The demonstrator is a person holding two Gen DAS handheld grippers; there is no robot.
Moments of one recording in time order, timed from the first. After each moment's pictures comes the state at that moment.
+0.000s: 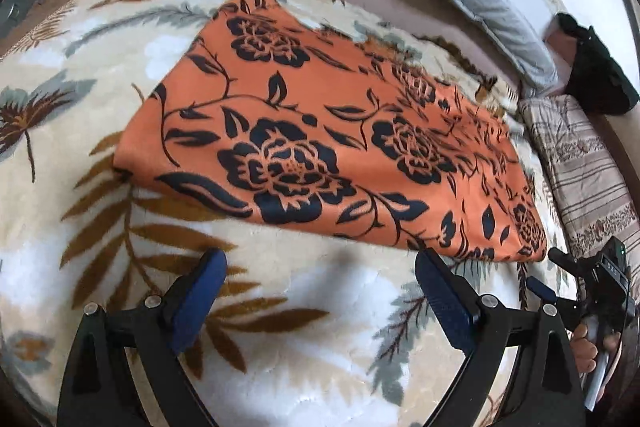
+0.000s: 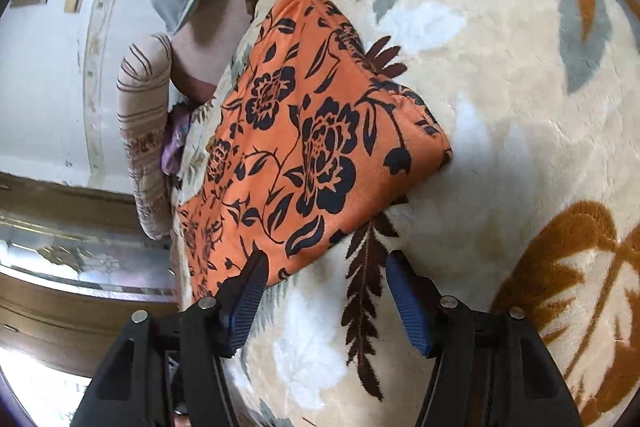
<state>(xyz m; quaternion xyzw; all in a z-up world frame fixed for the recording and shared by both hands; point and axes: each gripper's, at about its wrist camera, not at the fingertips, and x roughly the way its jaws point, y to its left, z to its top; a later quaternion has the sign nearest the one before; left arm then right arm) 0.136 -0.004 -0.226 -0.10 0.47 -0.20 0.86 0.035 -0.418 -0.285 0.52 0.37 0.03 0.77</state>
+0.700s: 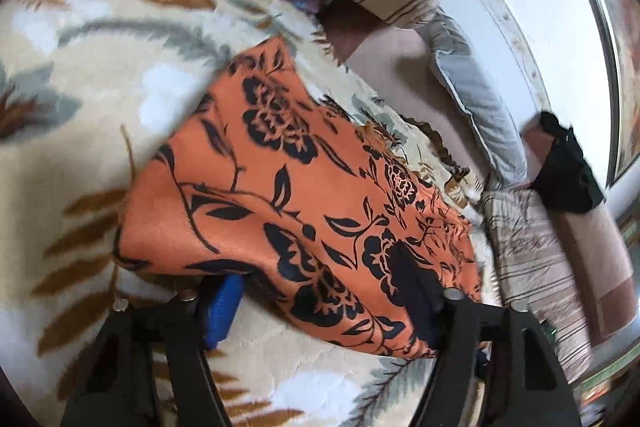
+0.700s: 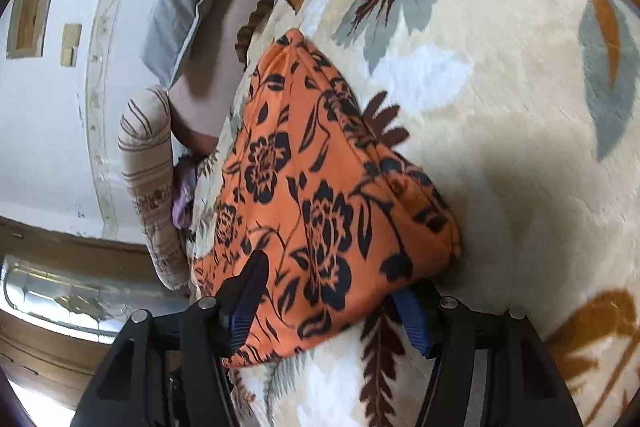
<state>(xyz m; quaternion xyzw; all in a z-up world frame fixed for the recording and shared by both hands) 0.190 0.021 -0.219 -0.25 0.40 -0.22 0.85 0.068 -0.442 -0.293 0.58 0.31 -0.01 0.76</state>
